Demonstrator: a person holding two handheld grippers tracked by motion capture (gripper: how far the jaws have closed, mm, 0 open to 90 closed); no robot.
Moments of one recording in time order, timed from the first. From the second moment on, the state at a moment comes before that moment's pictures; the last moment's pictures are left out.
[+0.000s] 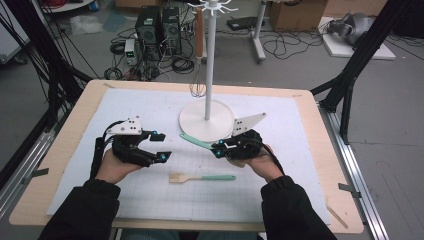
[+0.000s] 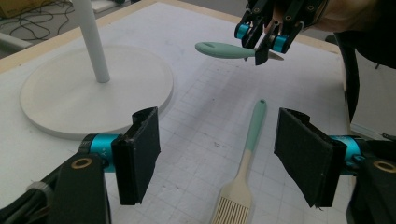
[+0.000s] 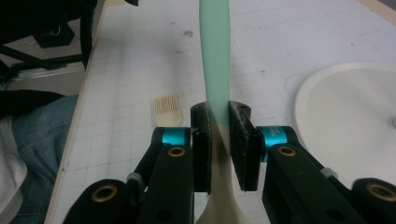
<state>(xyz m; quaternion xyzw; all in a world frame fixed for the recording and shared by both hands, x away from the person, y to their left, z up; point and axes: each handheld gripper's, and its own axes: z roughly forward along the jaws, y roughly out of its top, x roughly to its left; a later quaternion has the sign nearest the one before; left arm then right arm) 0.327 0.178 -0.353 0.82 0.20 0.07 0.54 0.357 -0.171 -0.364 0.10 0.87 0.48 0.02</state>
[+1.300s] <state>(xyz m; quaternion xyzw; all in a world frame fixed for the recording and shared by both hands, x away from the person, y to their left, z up) 0.334 0.153 -0.351 0.83 0.15 -0.01 0.54 0.345 -0.140 -0.360 0.03 0.88 0.47 0.02</state>
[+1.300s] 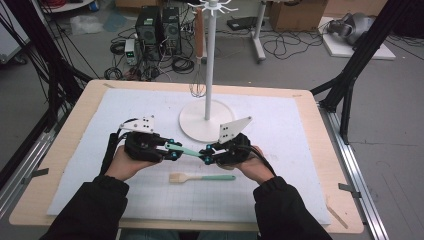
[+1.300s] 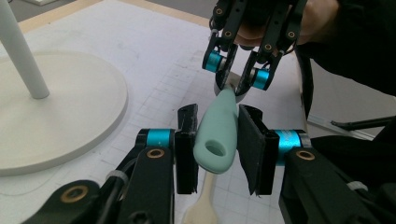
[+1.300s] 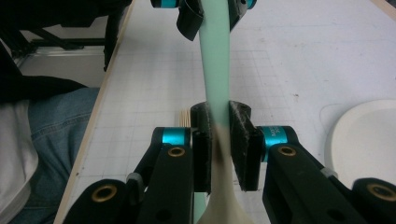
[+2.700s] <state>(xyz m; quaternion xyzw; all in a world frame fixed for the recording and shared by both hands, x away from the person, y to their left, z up) 0.319 0.173 -0.344 0.82 0.16 0.04 0.55 0.353 -0.139 -0.353 0.06 0.87 0.48 0.01</state>
